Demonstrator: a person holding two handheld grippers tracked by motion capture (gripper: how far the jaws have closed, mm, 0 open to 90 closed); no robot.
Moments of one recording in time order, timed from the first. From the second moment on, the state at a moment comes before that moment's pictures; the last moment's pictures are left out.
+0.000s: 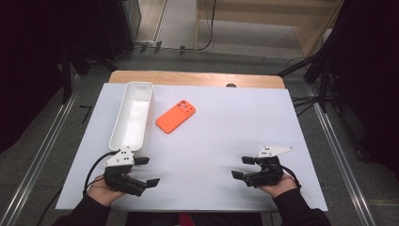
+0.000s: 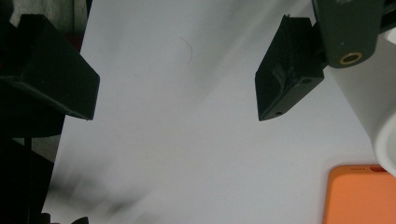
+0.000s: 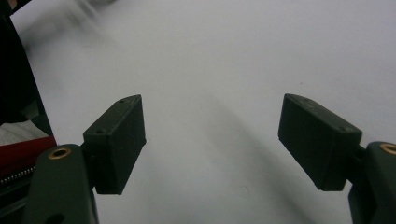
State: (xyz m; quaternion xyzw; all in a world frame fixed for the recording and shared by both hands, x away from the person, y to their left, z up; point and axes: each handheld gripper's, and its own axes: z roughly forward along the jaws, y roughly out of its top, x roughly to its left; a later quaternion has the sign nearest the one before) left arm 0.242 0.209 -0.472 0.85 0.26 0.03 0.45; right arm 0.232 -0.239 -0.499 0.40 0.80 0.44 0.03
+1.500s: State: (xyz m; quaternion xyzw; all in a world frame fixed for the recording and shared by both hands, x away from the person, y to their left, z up) left arm 0.242 0.207 -0.473 0.86 0.25 0.02 0.45; right arm 0.281 -0.199 -0.471 0.38 0.81 0.45 0.03
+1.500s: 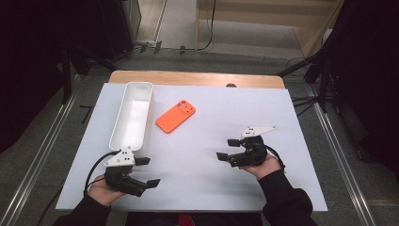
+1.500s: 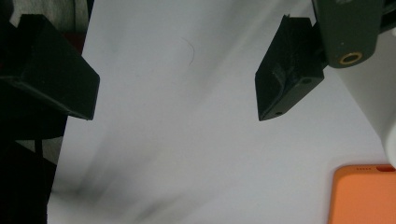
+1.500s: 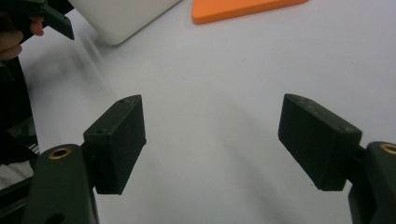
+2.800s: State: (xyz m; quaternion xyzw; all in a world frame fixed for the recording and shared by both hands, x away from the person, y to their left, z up) left arm 0.243 0.209 -0.474 0.85 0.26 0.02 0.45; right arm 0.344 -0.145 -0.448 0.36 0.82 0.45 0.03
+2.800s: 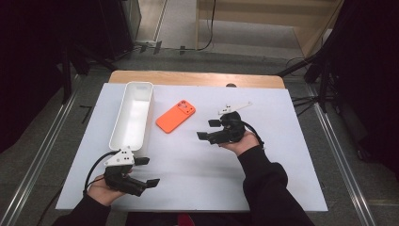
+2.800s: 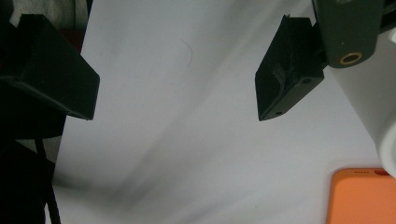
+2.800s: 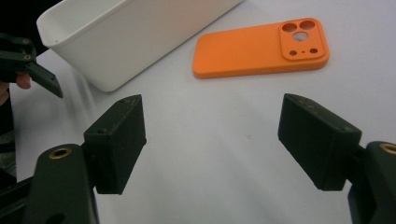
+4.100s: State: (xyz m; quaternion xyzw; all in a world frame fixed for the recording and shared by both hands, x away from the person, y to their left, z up) left arm 0.243 0.208 -0.474 0.86 0.26 0.02 0.44; right arm 0.415 -0.092 -0.444 0.36 0.82 0.44 0.04
